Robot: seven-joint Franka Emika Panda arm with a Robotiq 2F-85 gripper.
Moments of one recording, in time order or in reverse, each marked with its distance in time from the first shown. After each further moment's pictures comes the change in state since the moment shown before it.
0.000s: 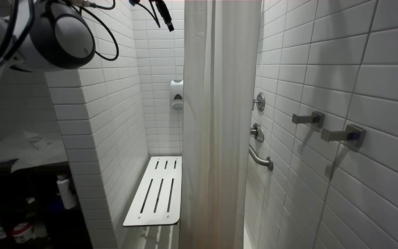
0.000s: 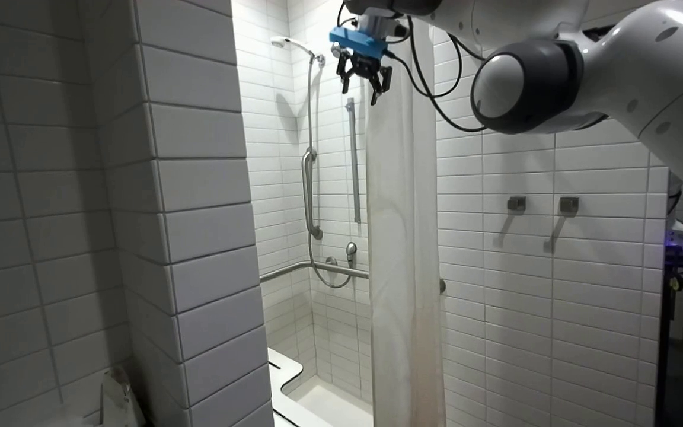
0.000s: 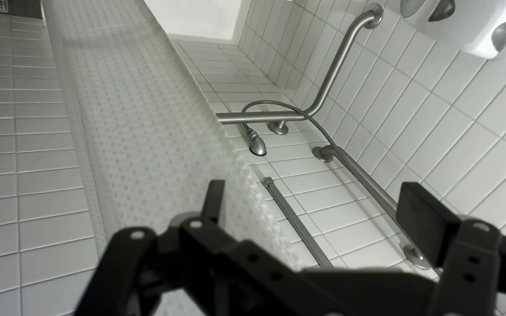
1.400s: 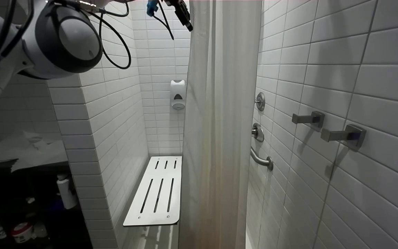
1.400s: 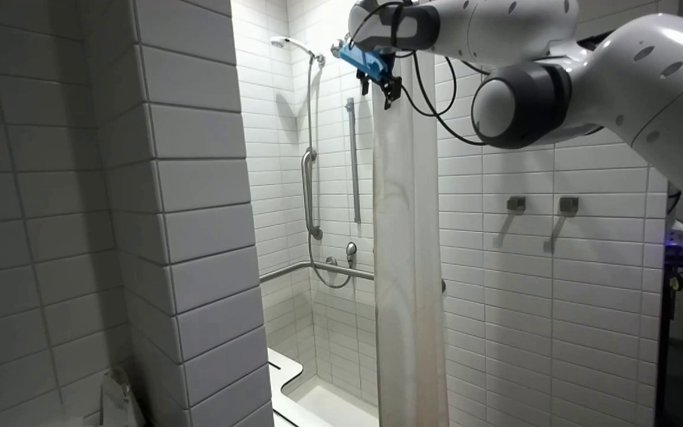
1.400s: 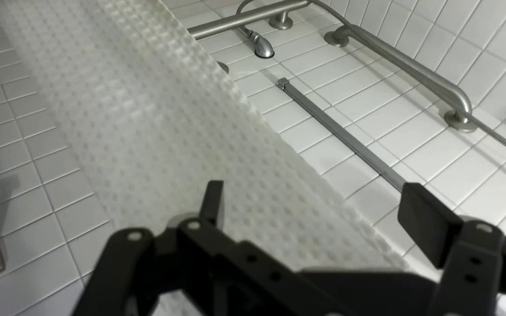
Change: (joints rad) arm -0.029 0.050 -0.110 -0.027 -0.091 0.227 0.260
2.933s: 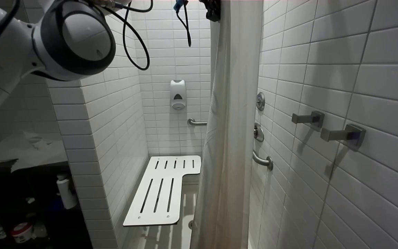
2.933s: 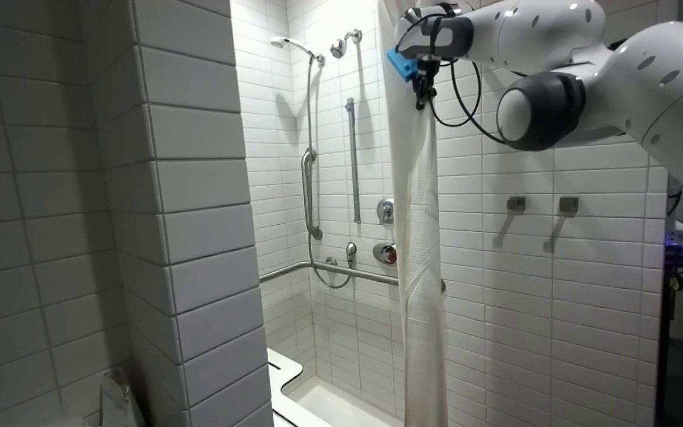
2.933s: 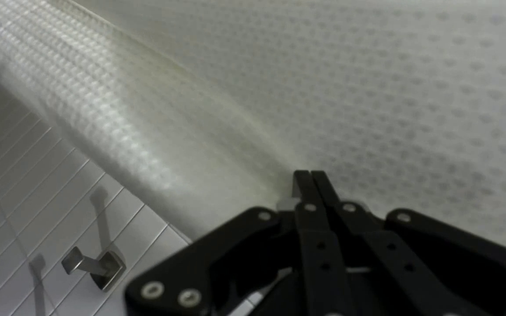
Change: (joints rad) arm -0.201 0.010 0.000 0.002 0.077 0.010 0.311
